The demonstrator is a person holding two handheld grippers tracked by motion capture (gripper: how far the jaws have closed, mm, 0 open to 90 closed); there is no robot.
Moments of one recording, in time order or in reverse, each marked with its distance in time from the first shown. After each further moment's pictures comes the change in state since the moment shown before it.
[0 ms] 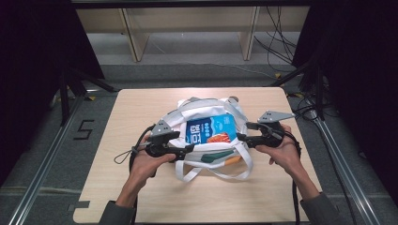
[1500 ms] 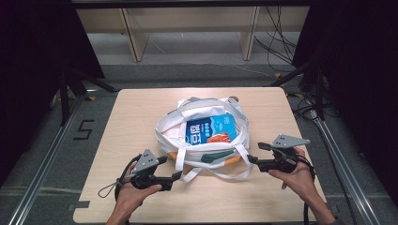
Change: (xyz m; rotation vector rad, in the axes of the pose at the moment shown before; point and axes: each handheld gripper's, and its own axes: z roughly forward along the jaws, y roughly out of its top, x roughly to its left) left arm -0.016 -0.079 -0.040 -0.012 0.018 0.008; right arm 0.015 -0.063 -0.034 0.003 -0.007 -0.005
